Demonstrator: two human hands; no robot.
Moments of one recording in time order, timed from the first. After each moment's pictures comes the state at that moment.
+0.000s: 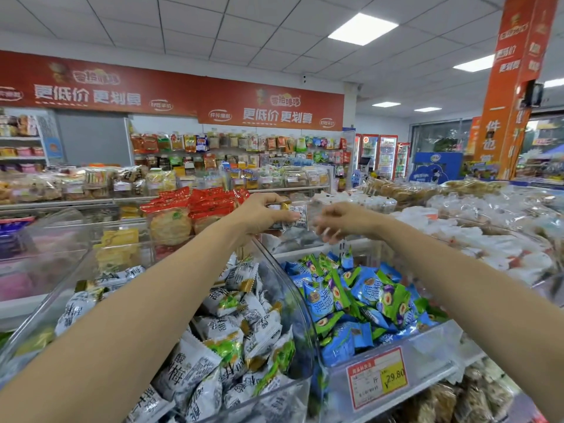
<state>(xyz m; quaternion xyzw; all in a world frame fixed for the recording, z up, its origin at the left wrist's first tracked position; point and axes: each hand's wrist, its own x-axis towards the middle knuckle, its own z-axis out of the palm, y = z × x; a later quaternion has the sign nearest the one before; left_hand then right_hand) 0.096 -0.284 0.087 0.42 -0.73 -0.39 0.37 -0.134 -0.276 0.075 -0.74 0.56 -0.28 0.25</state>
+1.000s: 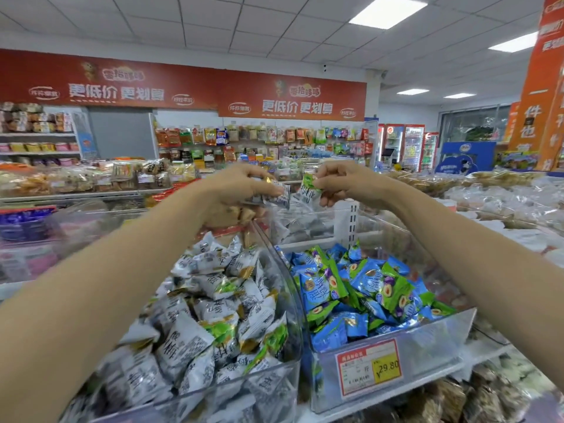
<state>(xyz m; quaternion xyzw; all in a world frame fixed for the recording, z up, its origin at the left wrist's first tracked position) 0.122 -0.228 0.134 0.48 -0.73 -0.34 0.34 -0.119 -0.252 0.123 -0.78 0.41 -0.36 0.31</state>
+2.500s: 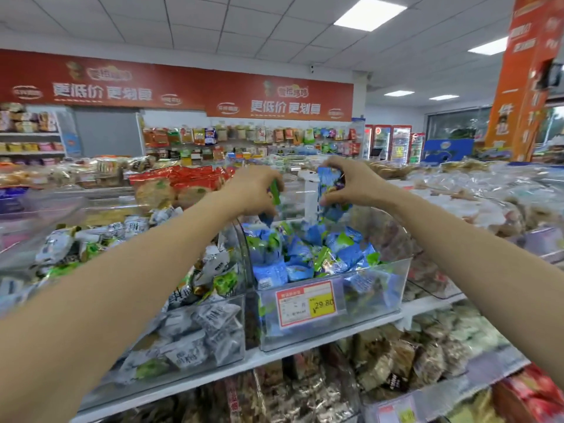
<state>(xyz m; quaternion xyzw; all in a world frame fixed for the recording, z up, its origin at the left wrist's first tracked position) 0.050 -0.173 0.094 0.49 -0.86 0.03 0.17 -0.174 -0.189 0.081 -0.78 0.54 -0.32 0.04</state>
